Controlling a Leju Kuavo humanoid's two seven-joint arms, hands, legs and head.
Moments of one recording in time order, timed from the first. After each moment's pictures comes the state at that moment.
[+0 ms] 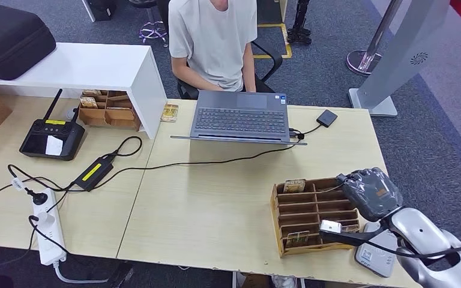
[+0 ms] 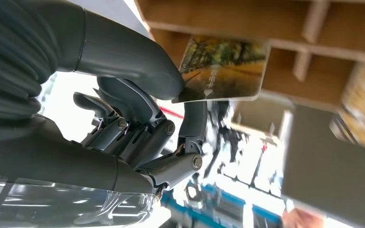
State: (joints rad) left arm -0.12 -0.05 0.59 -0.22 -0.56 -0.10 0.01; right arm -0.35 -0.64 0.62 -1.46 1.14 -0.30 -0.10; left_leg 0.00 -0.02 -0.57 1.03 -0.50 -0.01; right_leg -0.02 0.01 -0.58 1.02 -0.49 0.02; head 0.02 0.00
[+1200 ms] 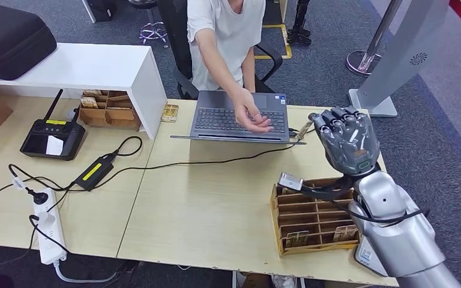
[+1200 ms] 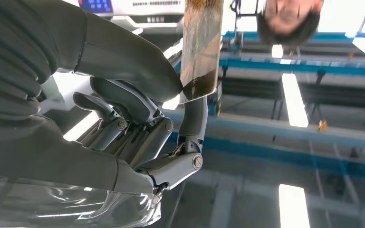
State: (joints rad) left arm -0.20 -0.09 0.59 -0.22 -0.63 -0.12 0.12; right arm -0.56 -0.27 0.50 -1.39 1.49 -0.69 -0.05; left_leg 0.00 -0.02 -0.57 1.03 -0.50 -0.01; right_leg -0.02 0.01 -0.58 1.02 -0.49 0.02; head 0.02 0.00
